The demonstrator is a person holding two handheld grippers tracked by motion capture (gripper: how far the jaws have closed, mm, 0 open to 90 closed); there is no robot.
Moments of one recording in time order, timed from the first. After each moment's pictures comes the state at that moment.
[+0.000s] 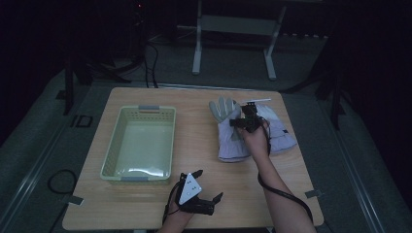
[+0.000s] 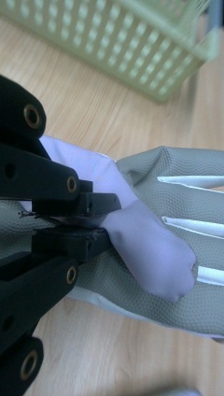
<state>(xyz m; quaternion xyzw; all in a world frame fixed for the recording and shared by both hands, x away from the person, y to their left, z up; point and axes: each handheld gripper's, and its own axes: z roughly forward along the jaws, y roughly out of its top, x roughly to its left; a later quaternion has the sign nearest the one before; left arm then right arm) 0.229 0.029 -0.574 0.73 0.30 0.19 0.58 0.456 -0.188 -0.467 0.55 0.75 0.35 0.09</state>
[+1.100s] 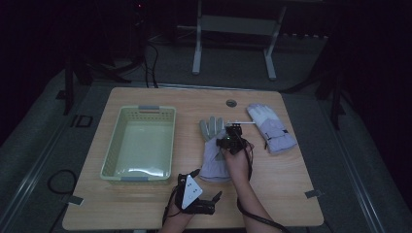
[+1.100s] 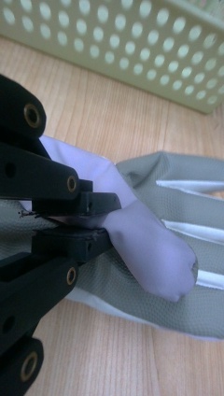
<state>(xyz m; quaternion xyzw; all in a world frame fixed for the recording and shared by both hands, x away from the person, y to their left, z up) 0.223 0.026 -0.574 0.73 0.31 0.24 0.56 0.401 -0.139 -0.515 0.61 0.72 0.33 0.07</state>
